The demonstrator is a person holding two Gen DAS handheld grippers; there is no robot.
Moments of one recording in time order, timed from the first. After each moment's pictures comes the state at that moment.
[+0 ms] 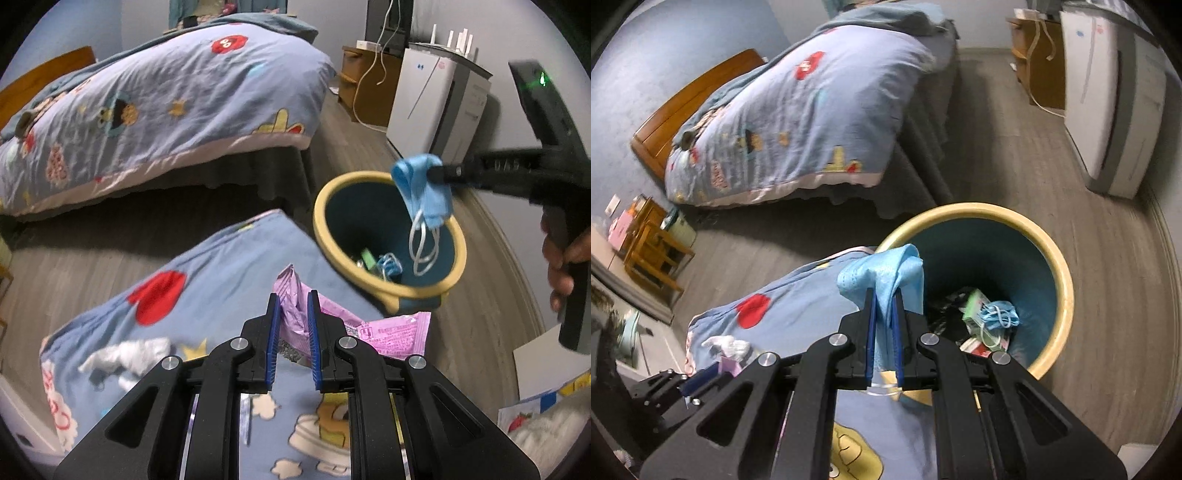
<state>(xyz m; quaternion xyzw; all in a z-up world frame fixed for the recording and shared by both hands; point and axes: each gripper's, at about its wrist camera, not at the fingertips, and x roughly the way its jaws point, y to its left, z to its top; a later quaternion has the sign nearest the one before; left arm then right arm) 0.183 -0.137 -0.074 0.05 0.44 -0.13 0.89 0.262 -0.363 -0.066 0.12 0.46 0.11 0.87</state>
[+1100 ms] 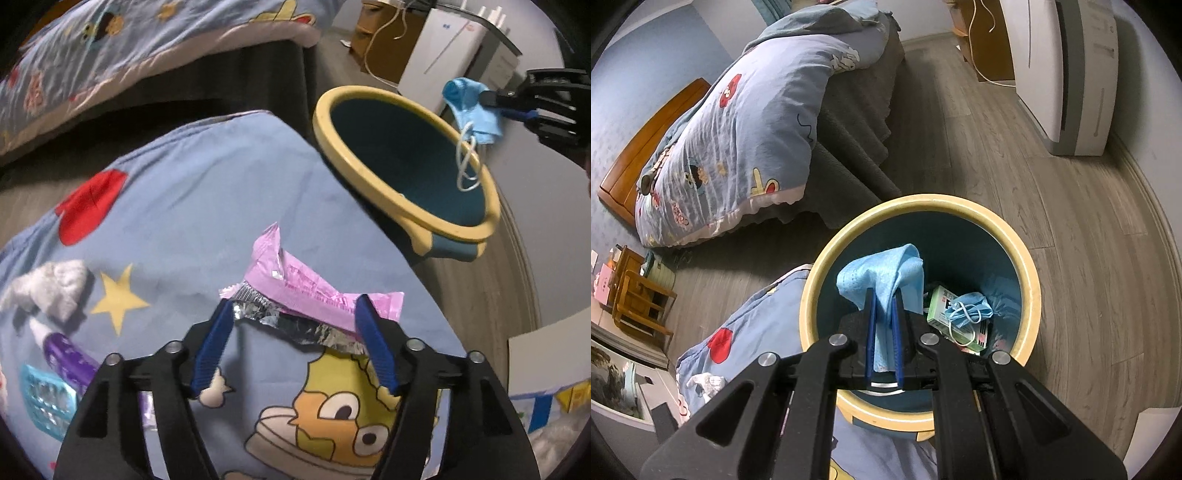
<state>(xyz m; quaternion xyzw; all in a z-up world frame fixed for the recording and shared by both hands) 0.197 -0.148 -0.187 -0.01 0.53 -0.13 0.84 0.281 -0.407 -0.096 0.18 0.46 0.04 0.87</state>
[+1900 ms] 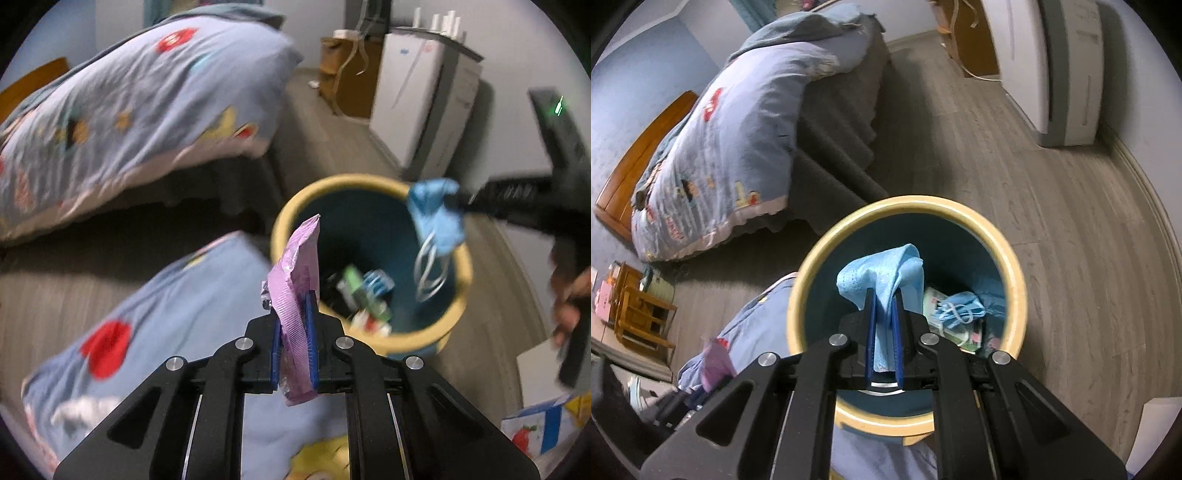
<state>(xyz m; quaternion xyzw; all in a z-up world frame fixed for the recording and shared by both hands) 0.252 -0.210 -0.102 0.06 0.44 -0.18 0.88 0.282 -0.440 -0.111 0.22 0.47 0.01 0.86</state>
